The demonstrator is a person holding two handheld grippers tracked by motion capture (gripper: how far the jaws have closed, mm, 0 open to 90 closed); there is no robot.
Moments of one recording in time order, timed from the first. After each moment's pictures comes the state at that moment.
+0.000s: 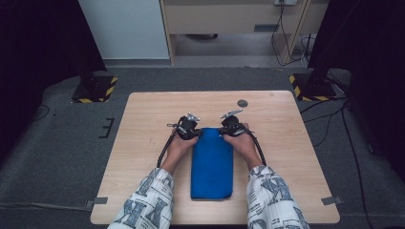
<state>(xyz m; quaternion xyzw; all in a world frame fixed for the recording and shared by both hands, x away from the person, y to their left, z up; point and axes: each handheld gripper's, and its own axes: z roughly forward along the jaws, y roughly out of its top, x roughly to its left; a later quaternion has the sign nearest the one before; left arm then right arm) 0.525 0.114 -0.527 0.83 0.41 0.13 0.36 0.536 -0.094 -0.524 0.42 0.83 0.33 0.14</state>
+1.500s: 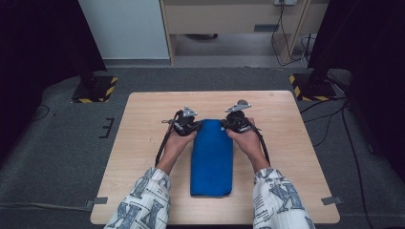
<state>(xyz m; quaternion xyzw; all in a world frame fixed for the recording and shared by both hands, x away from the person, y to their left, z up) 0.511 0.121 -0.481 0.81 0.38 0.17 0.41 0.518 -0.104 -0.473 0.40 0.81 0.40 0.17</state>
